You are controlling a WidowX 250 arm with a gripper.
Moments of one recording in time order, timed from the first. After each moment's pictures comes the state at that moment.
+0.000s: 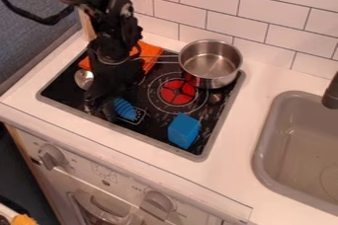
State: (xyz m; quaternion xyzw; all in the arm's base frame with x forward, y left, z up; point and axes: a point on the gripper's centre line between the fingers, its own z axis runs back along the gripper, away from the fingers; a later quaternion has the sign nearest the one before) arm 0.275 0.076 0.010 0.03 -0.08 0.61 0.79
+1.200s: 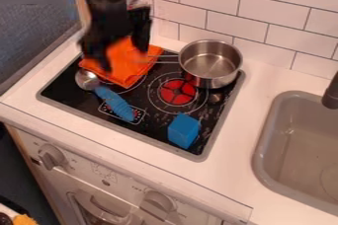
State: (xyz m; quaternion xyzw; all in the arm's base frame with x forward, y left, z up) arm 0.302 0.072 0.110 -0.01 -0.17 0.52 0.83
